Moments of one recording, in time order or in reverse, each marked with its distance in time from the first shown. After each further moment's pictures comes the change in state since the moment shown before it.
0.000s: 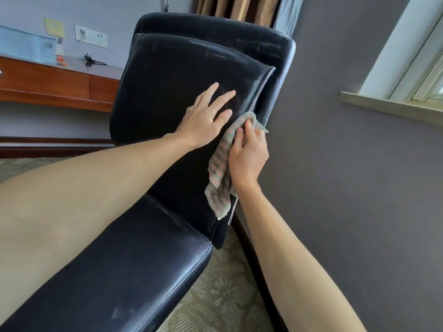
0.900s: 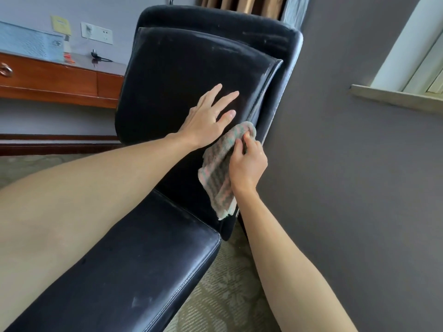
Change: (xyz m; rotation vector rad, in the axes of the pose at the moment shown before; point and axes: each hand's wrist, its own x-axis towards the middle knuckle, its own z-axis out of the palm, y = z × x) left_hand -0.015 -0.011 -0.007 -0.026 -0.034 -0.025; right_hand -0.029 0.004 0.012 0.010 -0.048 0.144
